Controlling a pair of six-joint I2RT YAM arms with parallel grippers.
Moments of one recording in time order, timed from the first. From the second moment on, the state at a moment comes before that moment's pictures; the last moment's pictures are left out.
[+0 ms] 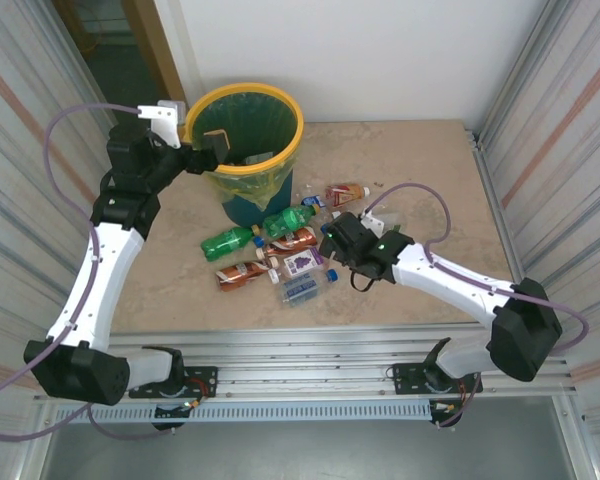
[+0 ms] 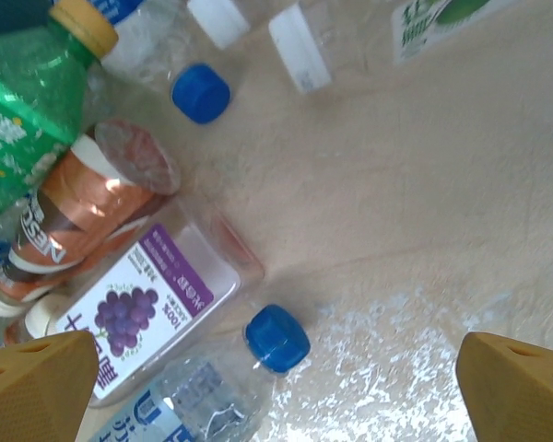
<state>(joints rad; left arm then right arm) -0.15 1.24 1.33 -0.29 0.25 -0.13 0.83 1.38 1.00 -0.69 0.33 1.12</state>
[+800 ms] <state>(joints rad) -0.15 1.18 1.20 -0.25 0.26 -0.18 0.95 1.57 1.02 -0.60 0.18 1.35</state>
